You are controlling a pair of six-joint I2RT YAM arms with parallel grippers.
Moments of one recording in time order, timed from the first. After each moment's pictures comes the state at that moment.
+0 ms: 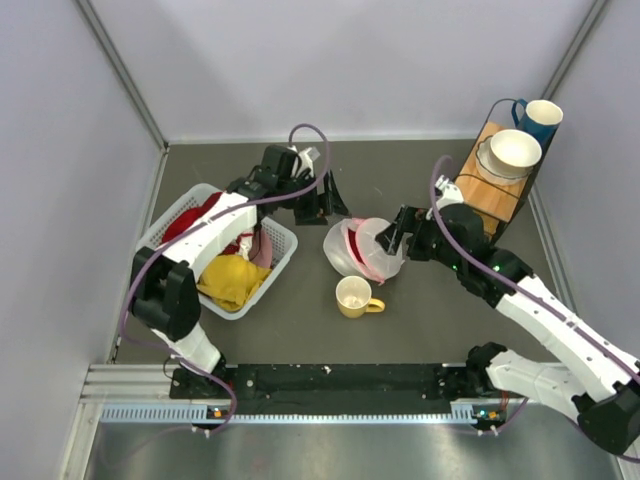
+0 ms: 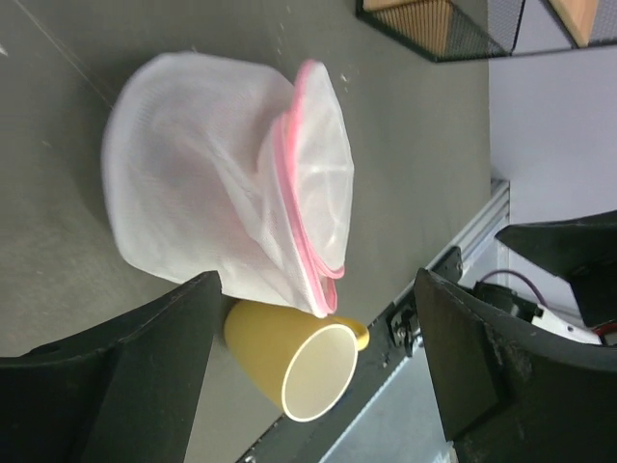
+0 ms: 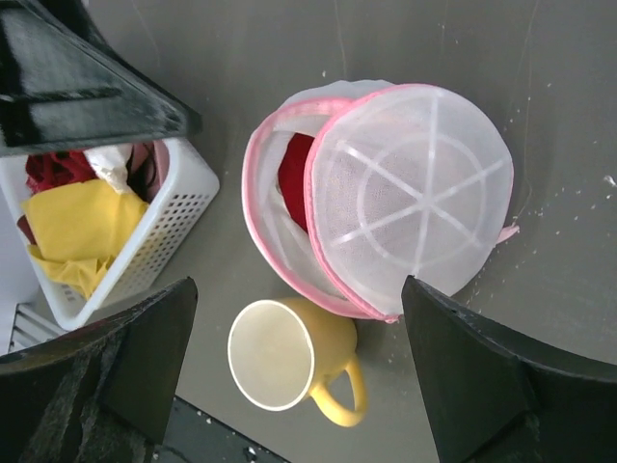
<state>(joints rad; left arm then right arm) -0.48 1.66 1.38 -0.45 0.53 -0.62 0.62 0.93 0.88 -0.42 0.06 0.63</state>
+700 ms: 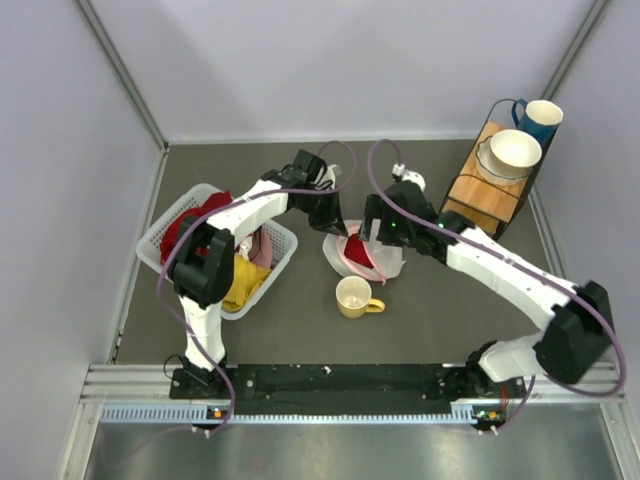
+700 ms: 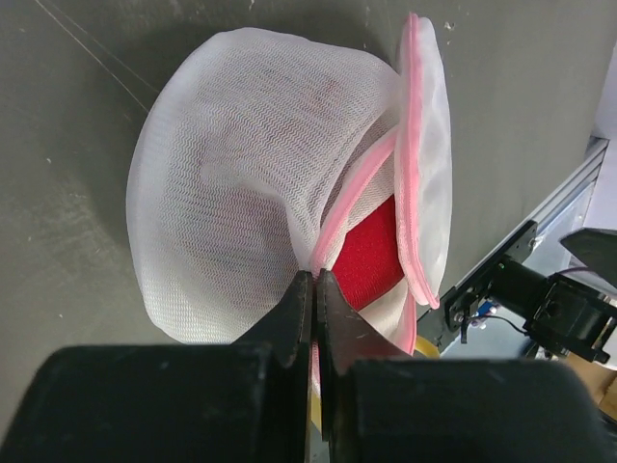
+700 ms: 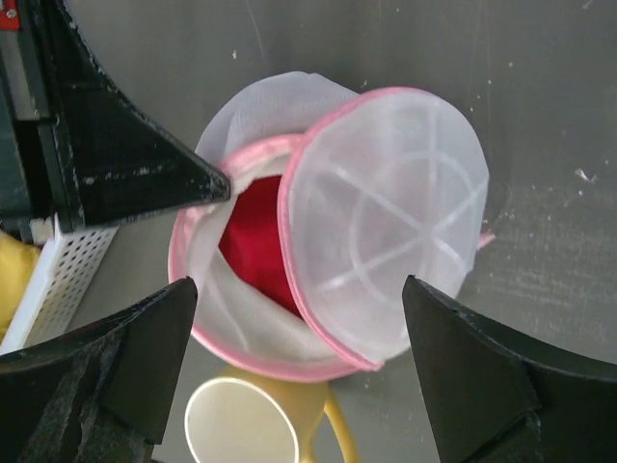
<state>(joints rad) -0.51 1.97 1.59 -0.62 0.53 -0.48 0.67 1.31 1.10 -0.52 0.21 0.67</state>
